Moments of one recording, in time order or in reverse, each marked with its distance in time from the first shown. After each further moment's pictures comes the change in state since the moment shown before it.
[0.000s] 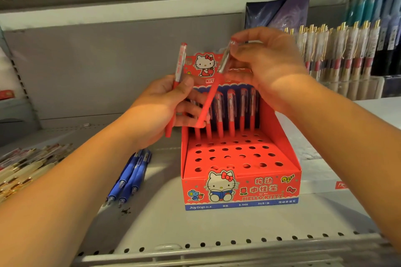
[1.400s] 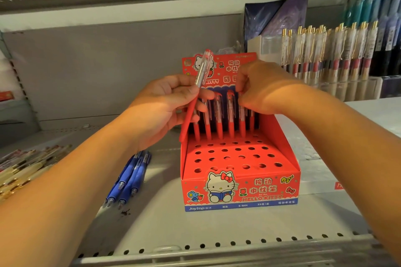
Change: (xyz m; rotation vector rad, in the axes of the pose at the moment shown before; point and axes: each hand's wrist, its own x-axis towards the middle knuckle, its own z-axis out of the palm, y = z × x) left_hand 0.000 0.003 0.000 -0.013 -0.004 -0.011; right_hand -0.008 0.000 -0.011 -1.357 -0.256 0.040
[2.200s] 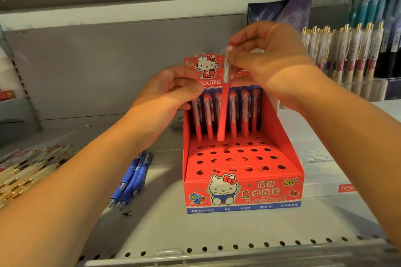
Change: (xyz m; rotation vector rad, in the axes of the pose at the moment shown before) left_hand 0.004 0.001 -0.001 0.227 0.169 0.134; right_hand 0.003 -0.010 -0.009 0.993 0.234 -0.143
